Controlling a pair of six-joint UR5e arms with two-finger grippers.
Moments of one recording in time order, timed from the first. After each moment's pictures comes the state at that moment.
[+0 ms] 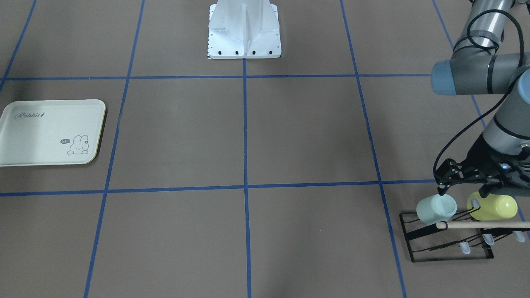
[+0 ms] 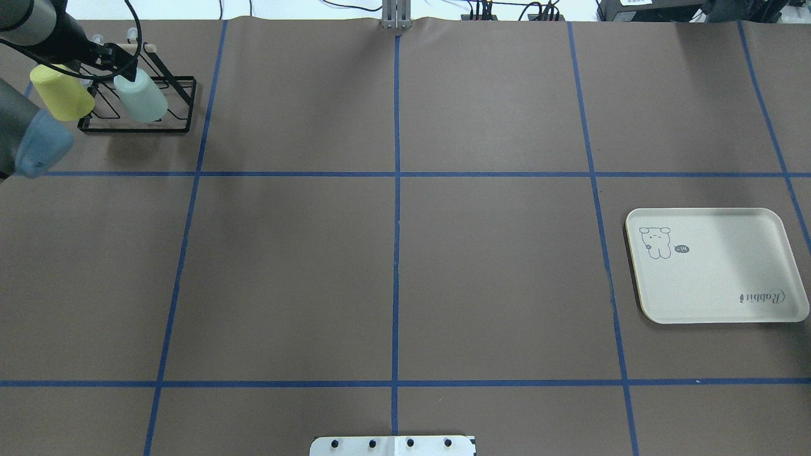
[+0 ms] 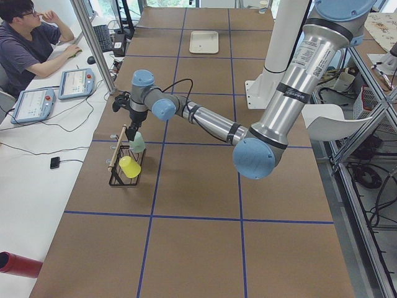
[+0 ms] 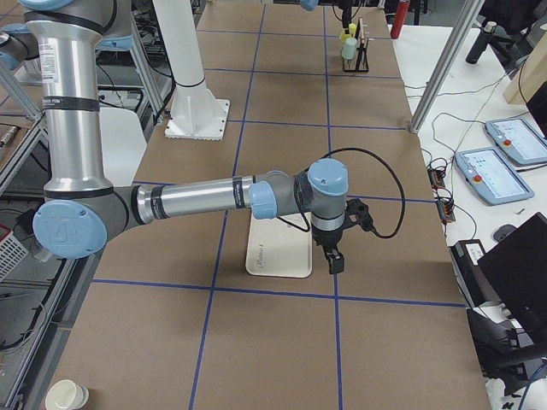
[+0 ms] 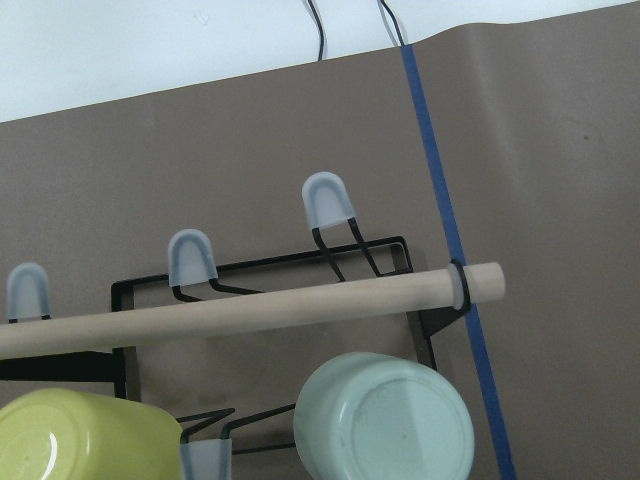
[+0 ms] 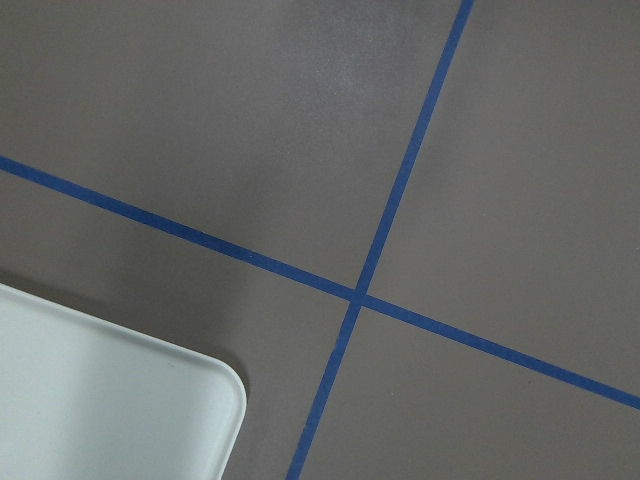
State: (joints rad) left arm -1.10 -2.03 -1.52 -1.81 -1.98 -0.59; right arm 1.51 -1.55 1.72 -1.52 2.22 -0.16
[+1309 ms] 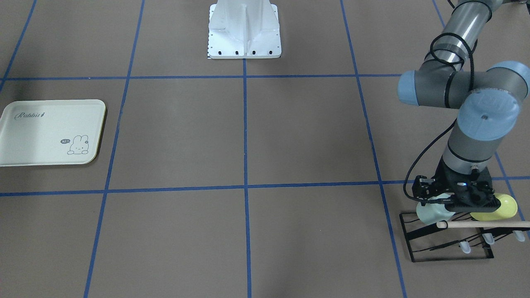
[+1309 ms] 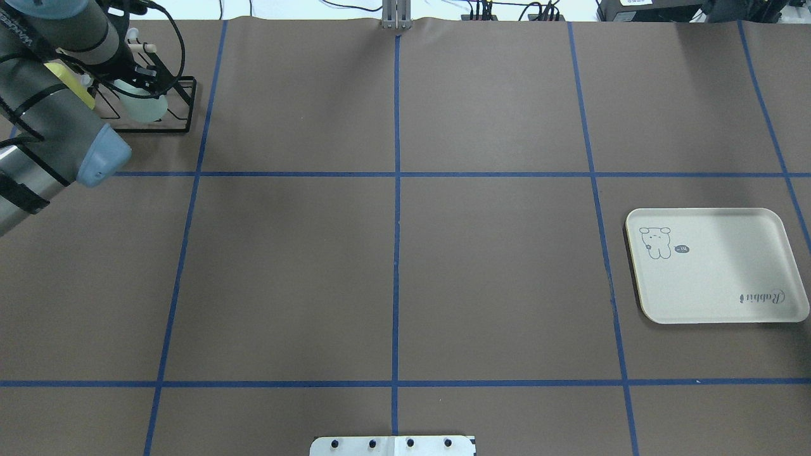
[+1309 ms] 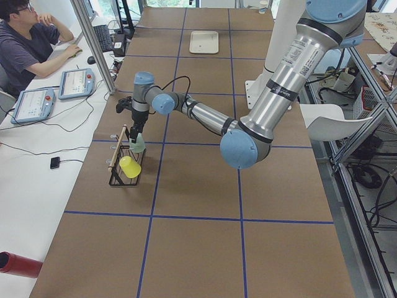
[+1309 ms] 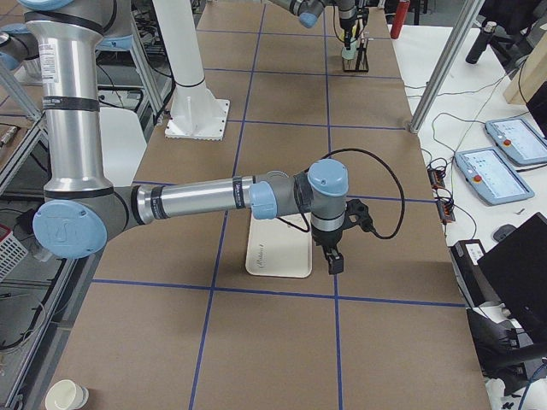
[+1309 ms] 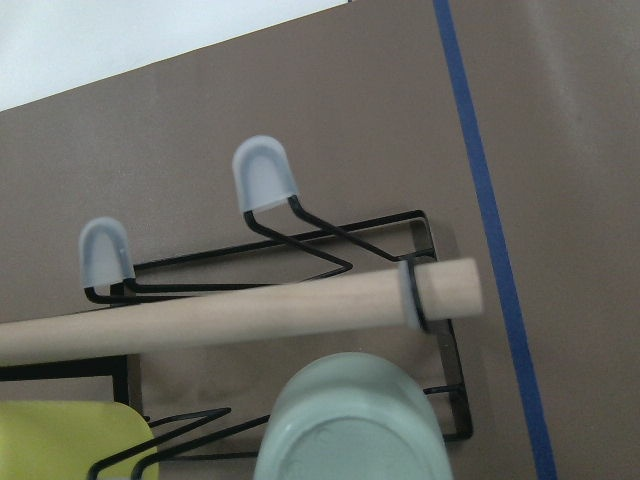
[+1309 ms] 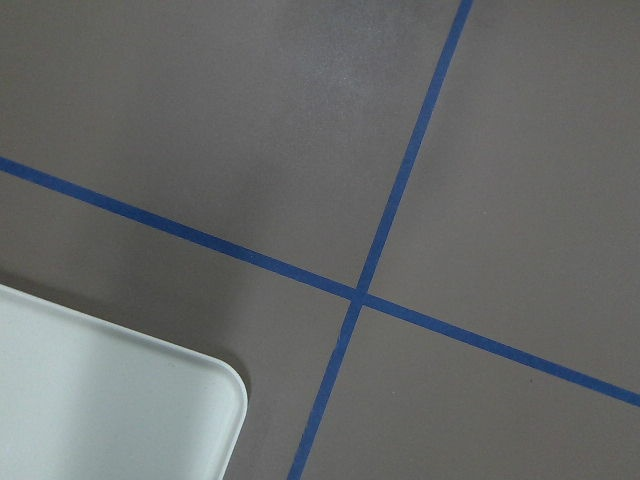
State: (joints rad) left arm -1.03 -2.11 -1.42 -1.73 -1.86 -0.58; right arm 1.50 -1.55 1.72 -1.52 2.22 -0.16
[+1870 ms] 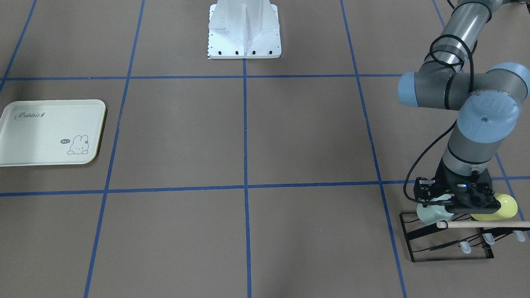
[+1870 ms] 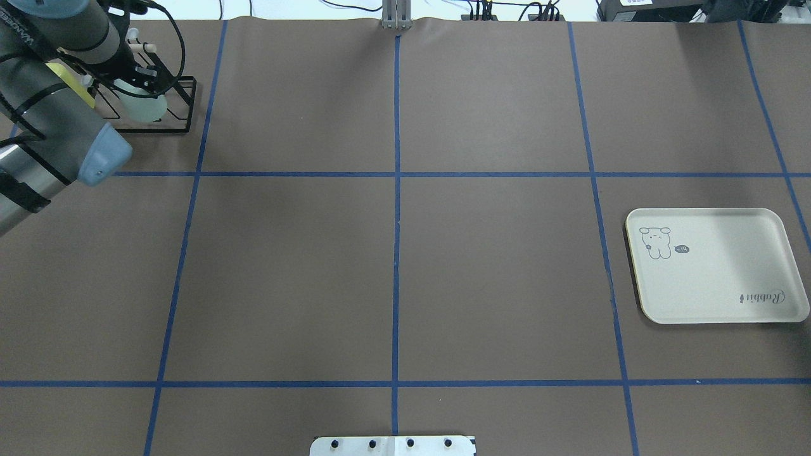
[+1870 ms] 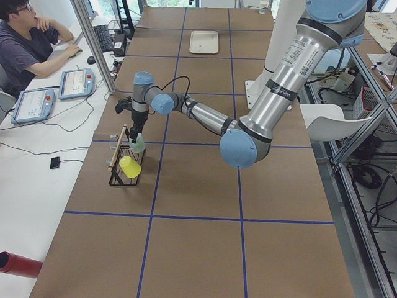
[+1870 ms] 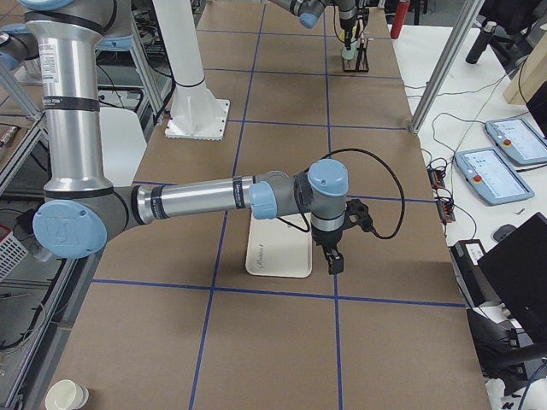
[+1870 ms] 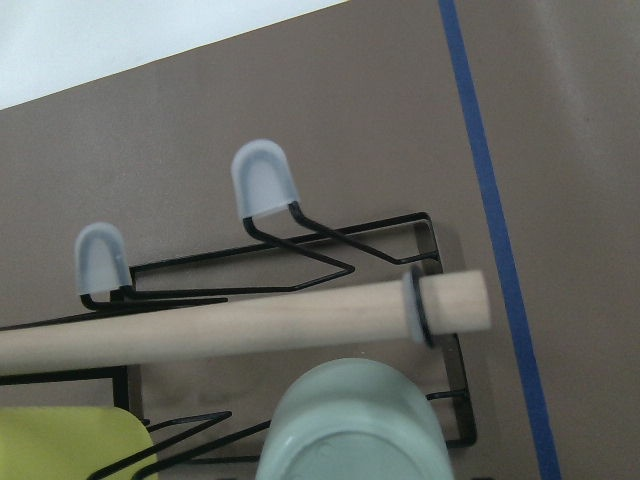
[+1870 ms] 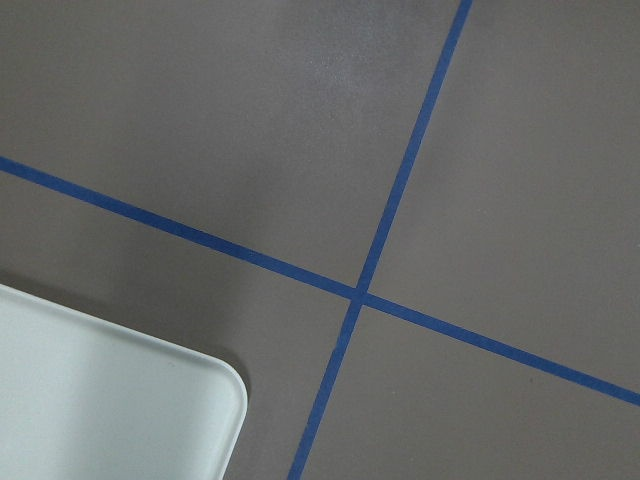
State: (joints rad) left arm -1.03 -2.11 -1.42 -1.73 -1.86 -0.58; right arm 1.50 -1.55 1.72 -1.52 2.22 -0.16
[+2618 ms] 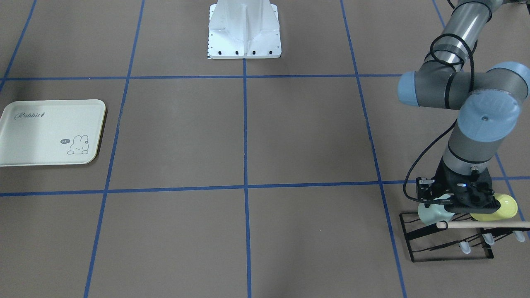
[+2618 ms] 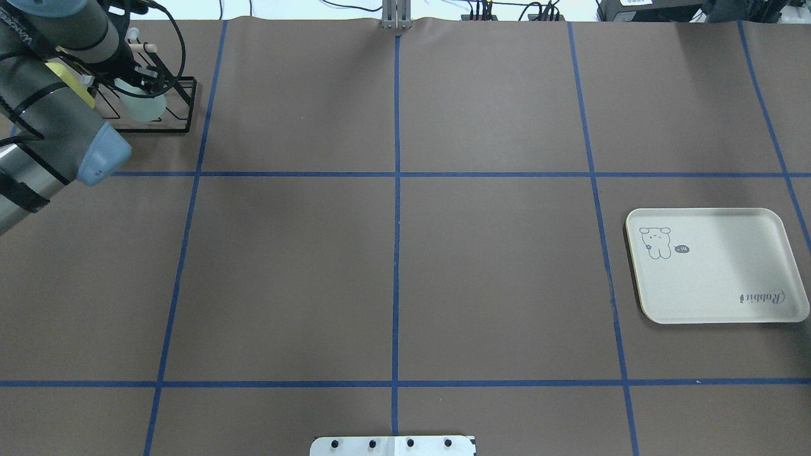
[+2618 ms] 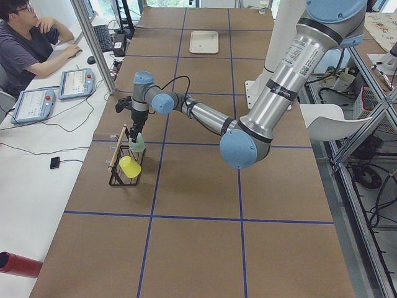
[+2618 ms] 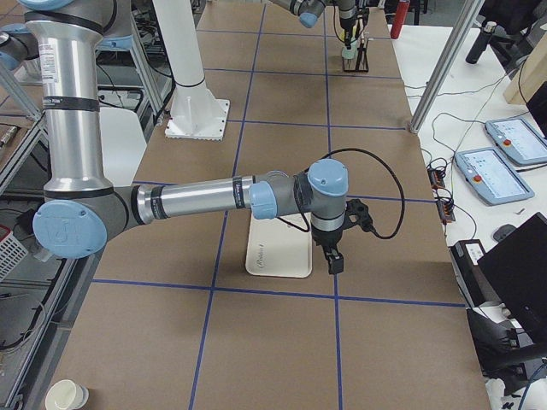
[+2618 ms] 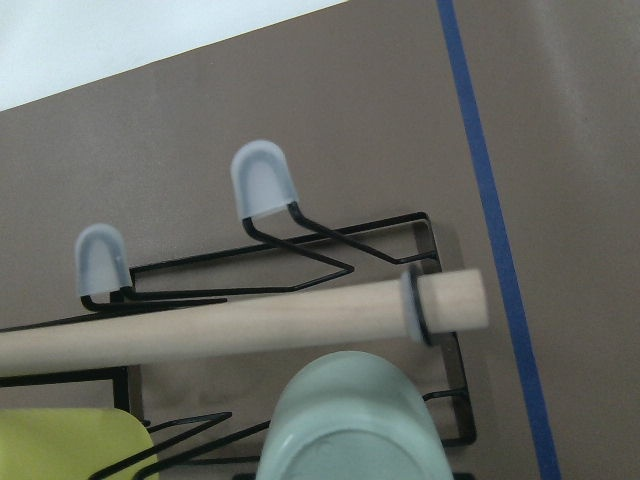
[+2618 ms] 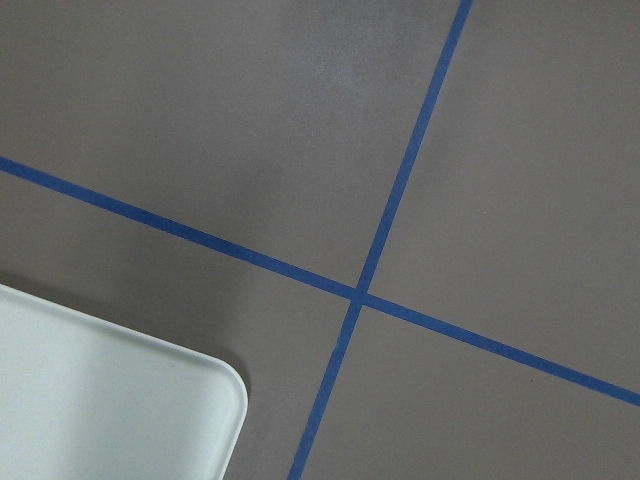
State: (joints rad) left arm -1.04 -2.11 -1.43 -1.72 -1.86 -0.54; right arm 1.50 -1.55 1.72 -1.52 2.22 -0.16
